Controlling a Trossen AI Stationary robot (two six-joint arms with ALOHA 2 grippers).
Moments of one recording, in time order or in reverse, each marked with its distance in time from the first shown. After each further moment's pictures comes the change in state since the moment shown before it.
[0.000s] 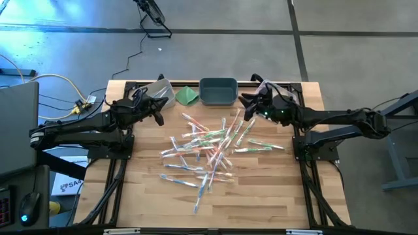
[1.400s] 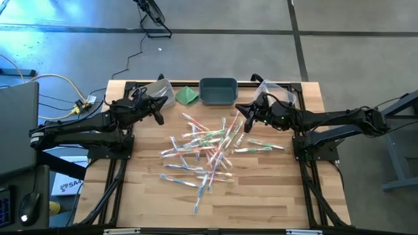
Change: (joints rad) left arm 0.000 0.000 0.000 0.024 -0.018 0.021; right arm 0.099 0.008 0.000 0.015 -0.044 -0.153
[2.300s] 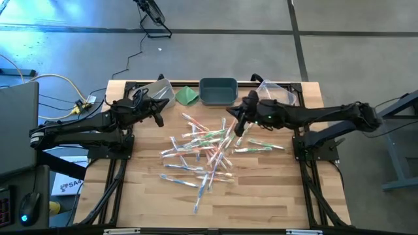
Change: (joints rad) left arm 0.000 0.000 0.000 -0.031 0.055 -0.029; right arm 0.076 0.169 0.305 -0.330 0.016 -0.095
